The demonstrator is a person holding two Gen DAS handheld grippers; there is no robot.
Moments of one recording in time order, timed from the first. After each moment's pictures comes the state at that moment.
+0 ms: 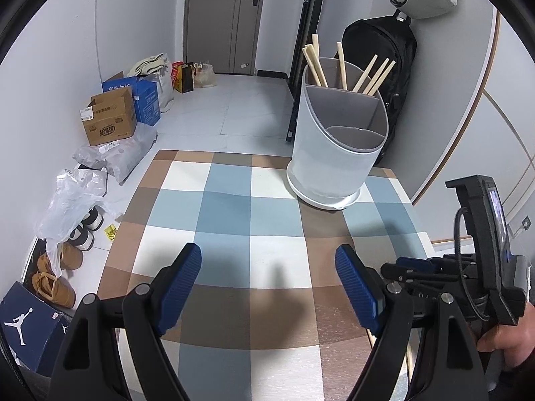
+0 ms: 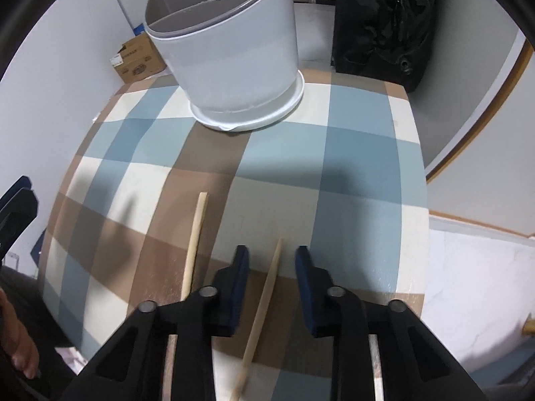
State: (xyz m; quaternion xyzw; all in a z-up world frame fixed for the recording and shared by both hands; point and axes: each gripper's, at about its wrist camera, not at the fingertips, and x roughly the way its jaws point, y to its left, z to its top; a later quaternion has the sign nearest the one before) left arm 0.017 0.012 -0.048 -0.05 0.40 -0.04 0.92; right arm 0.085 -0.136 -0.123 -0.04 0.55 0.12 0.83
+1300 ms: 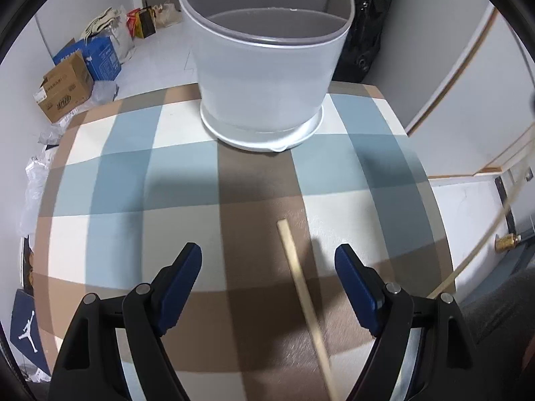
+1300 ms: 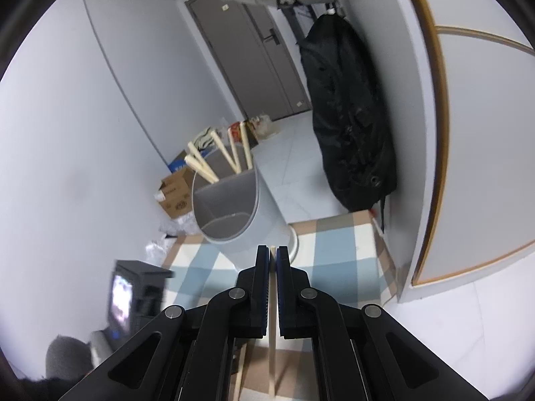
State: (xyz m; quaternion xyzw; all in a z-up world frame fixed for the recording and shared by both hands) left arm 0.073 -0.071 -0.092 0.00 0.55 -0.07 0.83; right arm 0.053 -0.219 -0.005 0.15 0.32 0.17 0.92
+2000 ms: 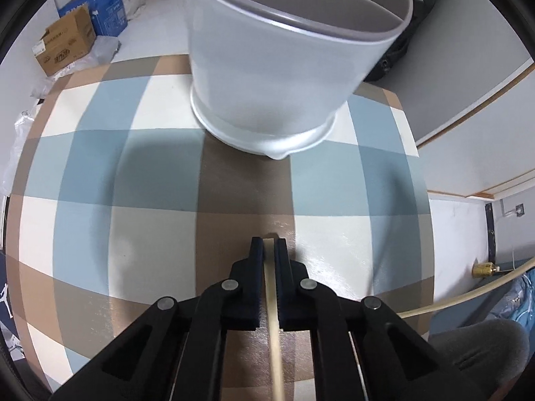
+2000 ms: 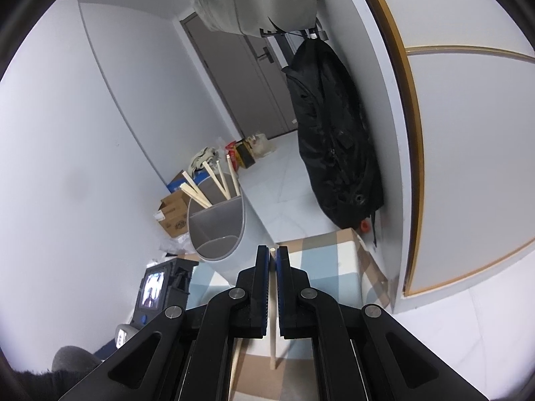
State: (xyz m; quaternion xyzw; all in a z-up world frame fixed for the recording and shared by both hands) left arm 0.090 -0.066 -0.098 -0.08 0.60 -0.05 0.80; right arm 0.042 -0.242 0.005 0.16 0.29 0.16 0.93
